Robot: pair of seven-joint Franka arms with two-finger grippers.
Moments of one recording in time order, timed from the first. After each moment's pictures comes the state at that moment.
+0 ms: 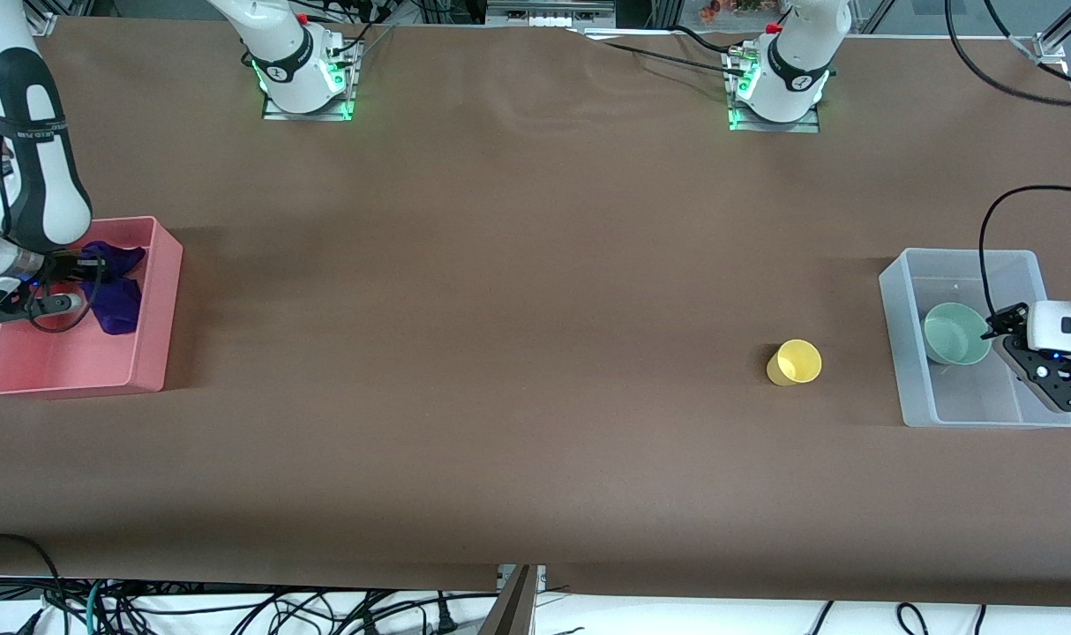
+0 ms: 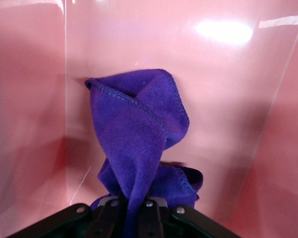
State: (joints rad) left arm 0.46 0.51 -0.23 -1.55 0.27 1.96 1.07; right arm -0.07 0.42 -0.40 -2.03 0.00 2.27 -0.66
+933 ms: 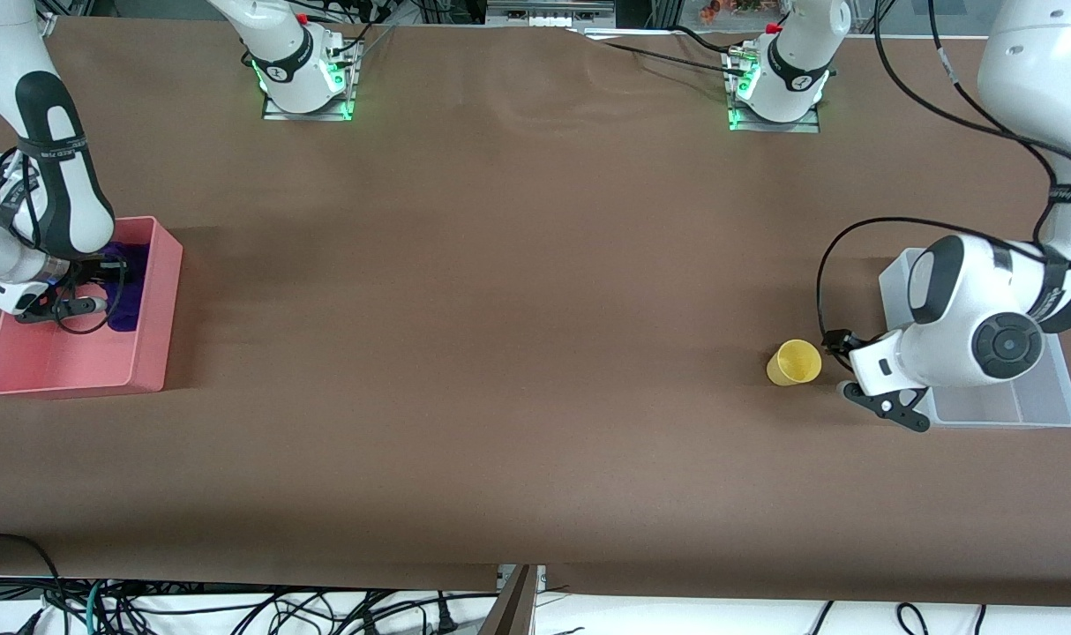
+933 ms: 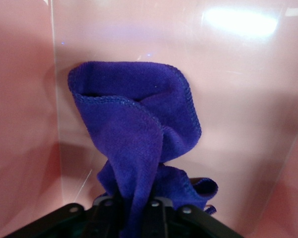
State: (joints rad) left arm 0.29 0.62 -0.35 -1.59 0.27 1.96 0.28; right arm -0.07 0.47 -0.39 -2.05 0.03 2.31 -0.66
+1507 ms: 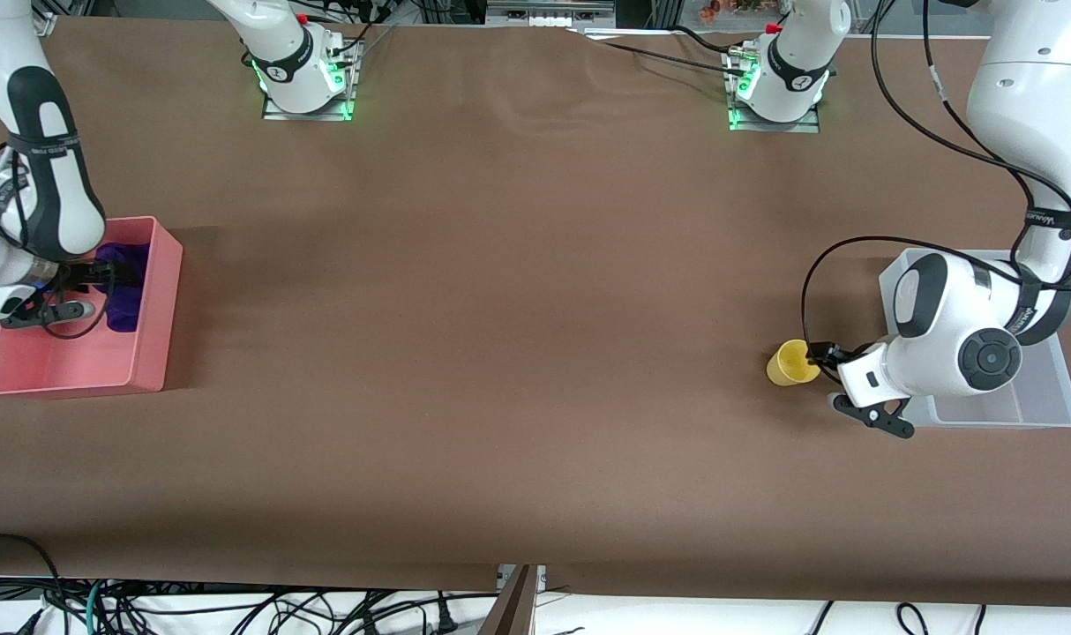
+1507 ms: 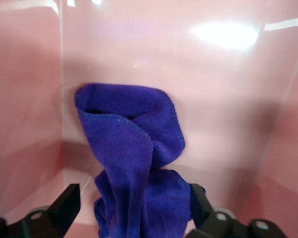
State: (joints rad) left arm 0.29 0.68 -0.35 -1.59 0.23 2.06 0.25; right arm -0.06 0.45 -0.39 -1.99 0.03 2.26 -0.66
